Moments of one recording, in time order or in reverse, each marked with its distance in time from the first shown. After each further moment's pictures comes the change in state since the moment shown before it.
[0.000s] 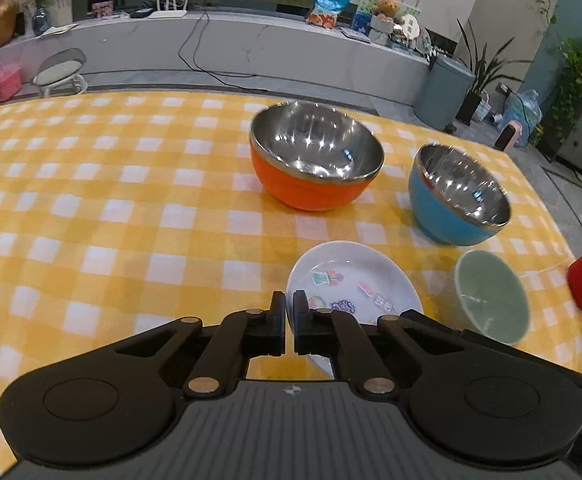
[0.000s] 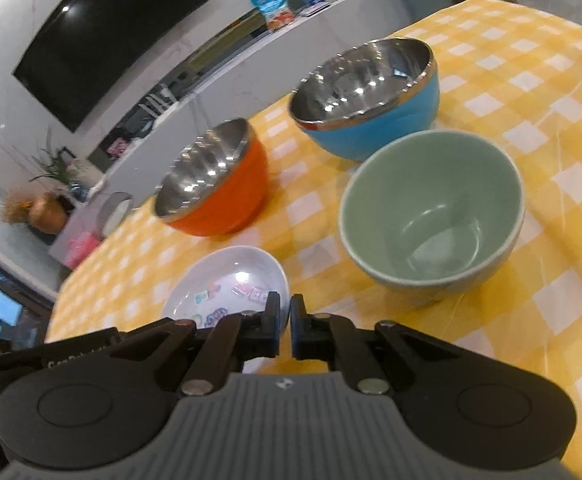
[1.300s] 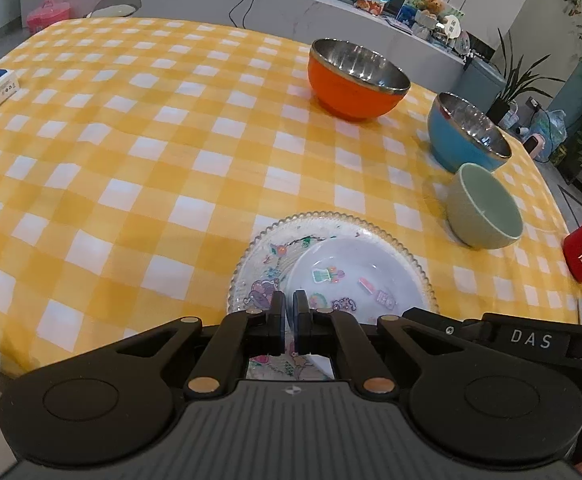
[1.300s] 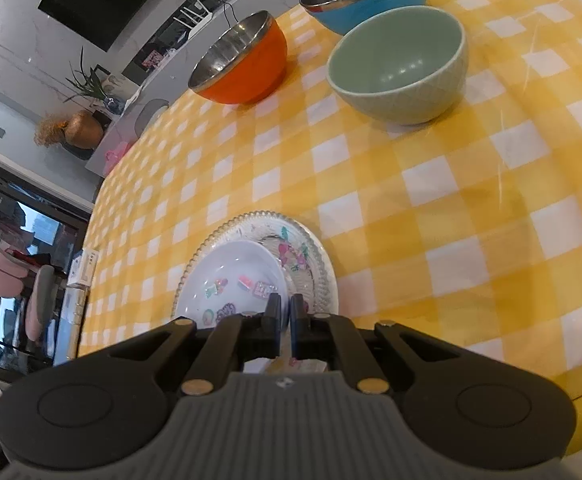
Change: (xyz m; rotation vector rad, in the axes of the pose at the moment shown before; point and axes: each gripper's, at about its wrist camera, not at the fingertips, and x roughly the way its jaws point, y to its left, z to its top) left arm -0.037 0.017 -0.096 -0.157 0.061 0.041; right arm -0.046 -0.027 -0.053 -0.045 0.288 0.099
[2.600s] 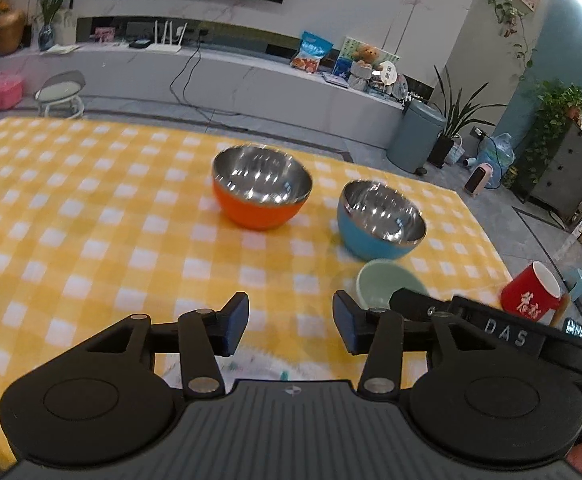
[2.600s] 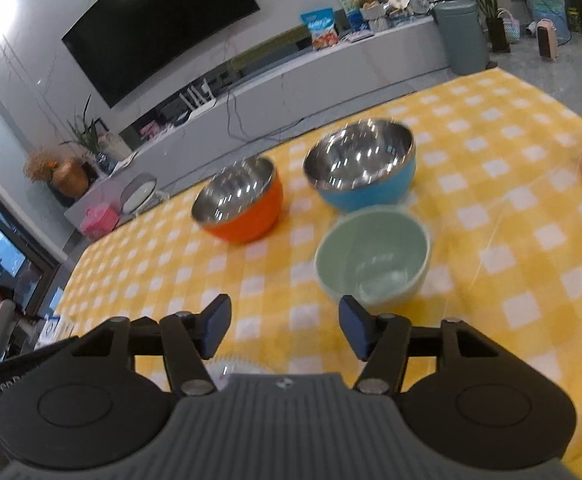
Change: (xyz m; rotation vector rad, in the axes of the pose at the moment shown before) left arm -0.034 -0.070 0.064 0.116 -0.184 -0.119; right arm -0.059 0.023 0.056 -0.146 -0.313 -0.116
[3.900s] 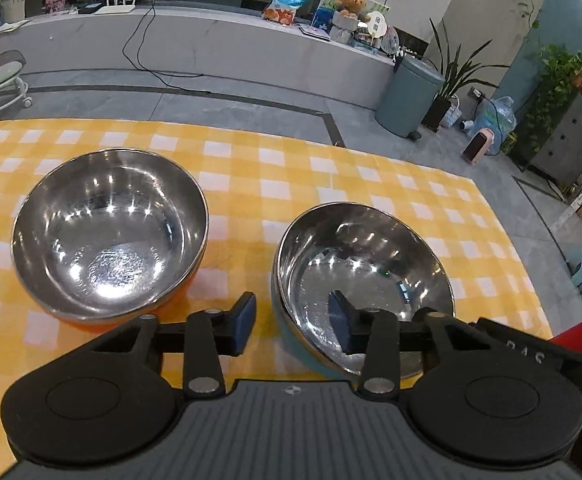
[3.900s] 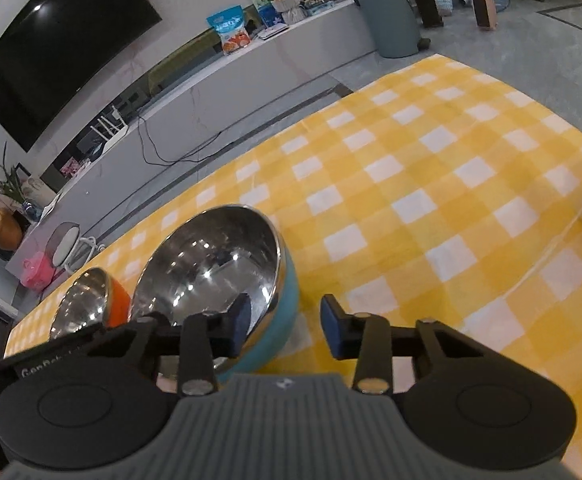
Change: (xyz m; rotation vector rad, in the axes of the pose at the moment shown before) left arm 0.194 -0.059 0.066 0.025 0.147 -0.040; right arm 0.126 -0.105 0.111 0.161 0.013 -0.163
